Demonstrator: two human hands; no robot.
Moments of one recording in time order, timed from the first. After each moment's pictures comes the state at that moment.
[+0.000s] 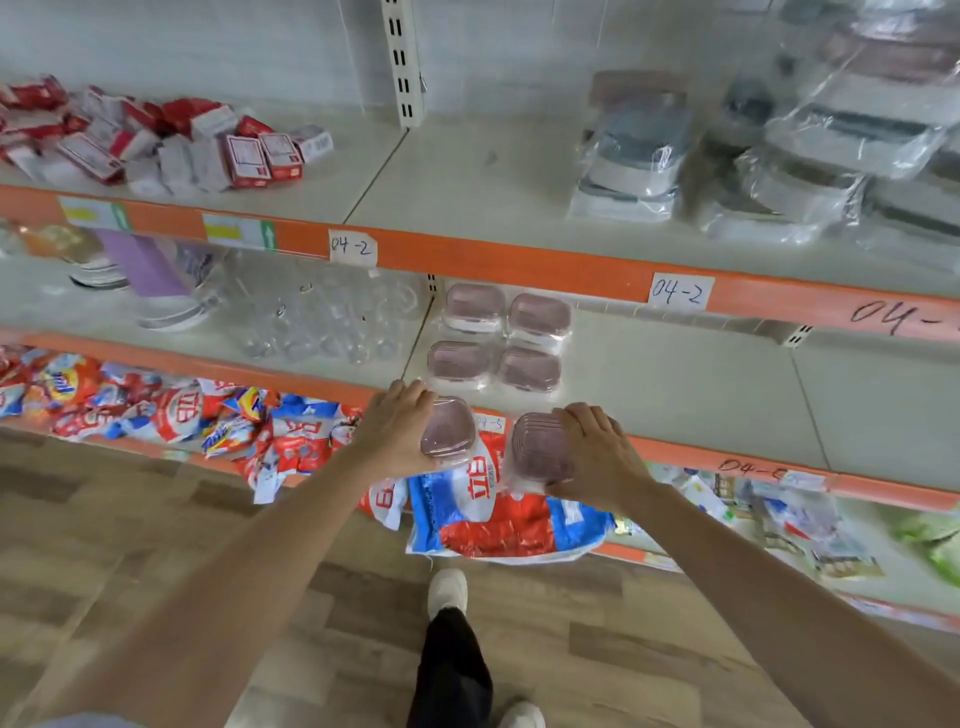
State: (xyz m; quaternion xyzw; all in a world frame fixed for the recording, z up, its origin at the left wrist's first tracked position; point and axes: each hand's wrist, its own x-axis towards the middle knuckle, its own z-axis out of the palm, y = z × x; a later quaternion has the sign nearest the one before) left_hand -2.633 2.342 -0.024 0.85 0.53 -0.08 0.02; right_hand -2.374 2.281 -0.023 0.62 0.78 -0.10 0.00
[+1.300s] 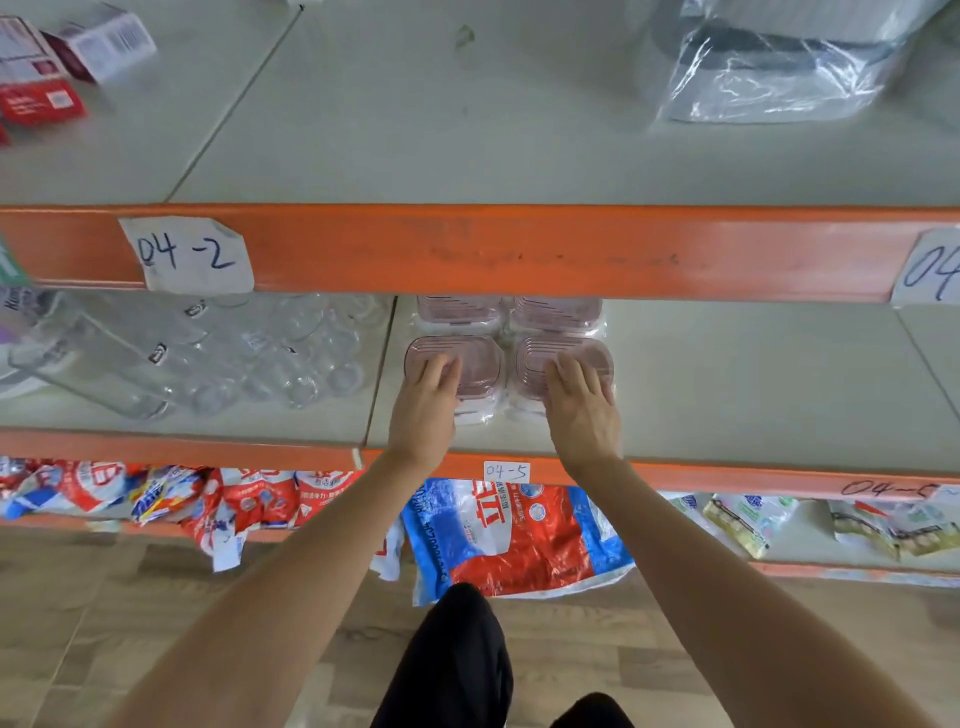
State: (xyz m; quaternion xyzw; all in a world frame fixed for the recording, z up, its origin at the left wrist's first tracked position) left_hand -2.593 2.519 -0.173 0.85 0.51 0.10 0.06; right_hand -2.408 2.466 -0.183 0.74 0.67 -0.02 -0.10
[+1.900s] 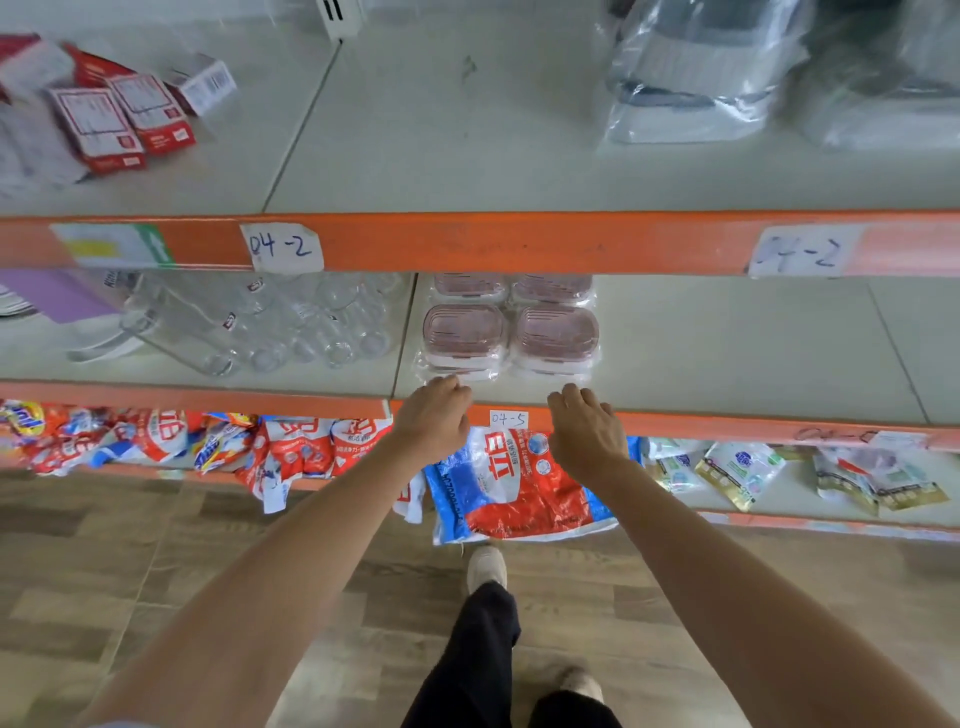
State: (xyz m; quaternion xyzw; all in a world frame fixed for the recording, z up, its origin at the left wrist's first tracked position) left_hand -2.608 2.443 -0.105 0.87 0.47 -0.08 0.11; right_hand -2.417 2.374 -0.124 0.71 0.70 -0.10 0.01
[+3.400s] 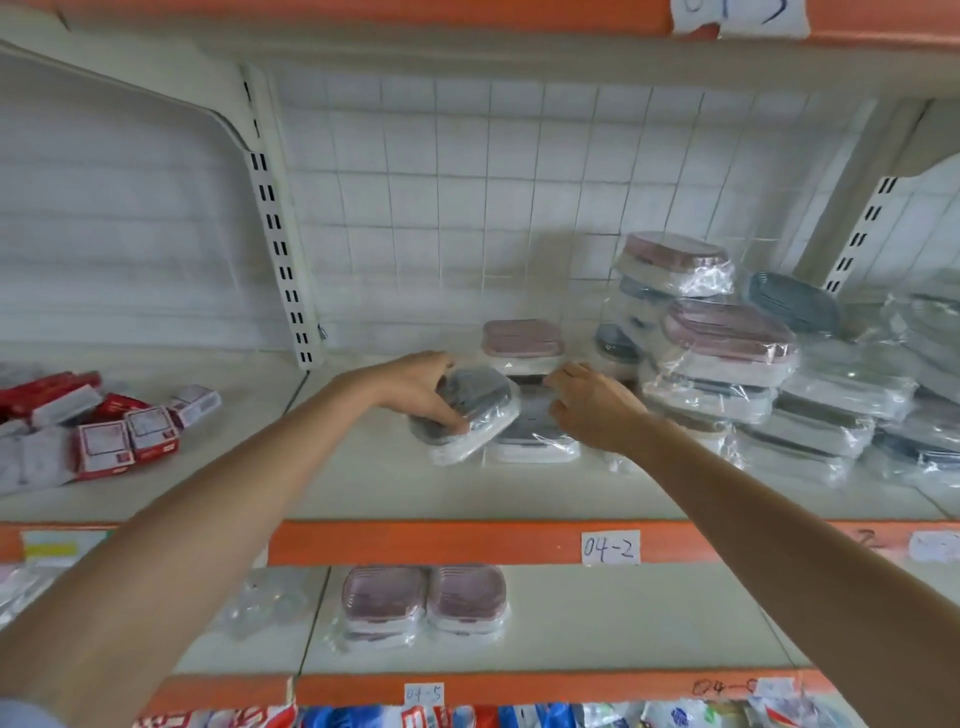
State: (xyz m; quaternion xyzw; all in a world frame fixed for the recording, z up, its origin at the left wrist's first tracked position) left_hand -2.497 2.584 0.209 0.89 0.43 0.01 0.17; right_hand -2.282 2.494 0.182 0.69 0.71 0.04 -0.09
